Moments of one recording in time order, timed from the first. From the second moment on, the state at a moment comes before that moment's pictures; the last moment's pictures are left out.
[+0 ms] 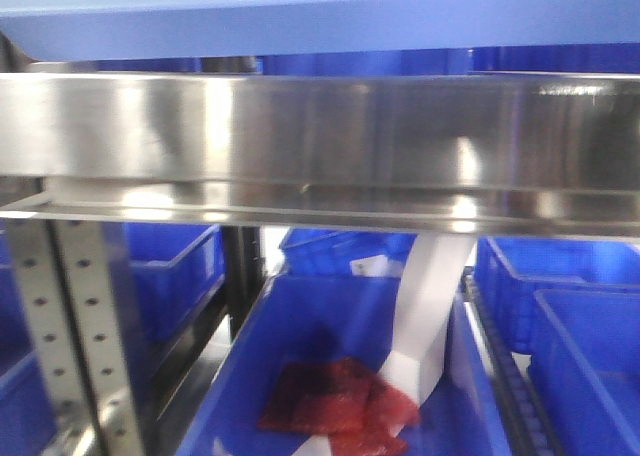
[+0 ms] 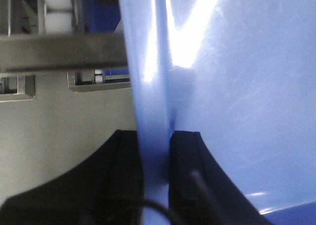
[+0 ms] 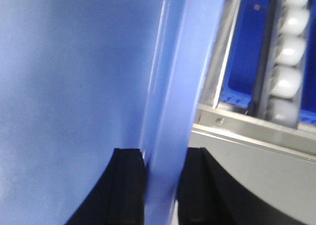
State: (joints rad) left arm -0.71 1.35 -1.47 0.01 1.26 -0.45; right arm 0.42 1.12 -1.29 -0.09 1.25 0.33
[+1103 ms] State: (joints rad) left arm -0.71 1.35 -1.47 0.01 1.26 -0.45; right arm 0.42 1.12 -1.29 -0.09 1.25 0.33
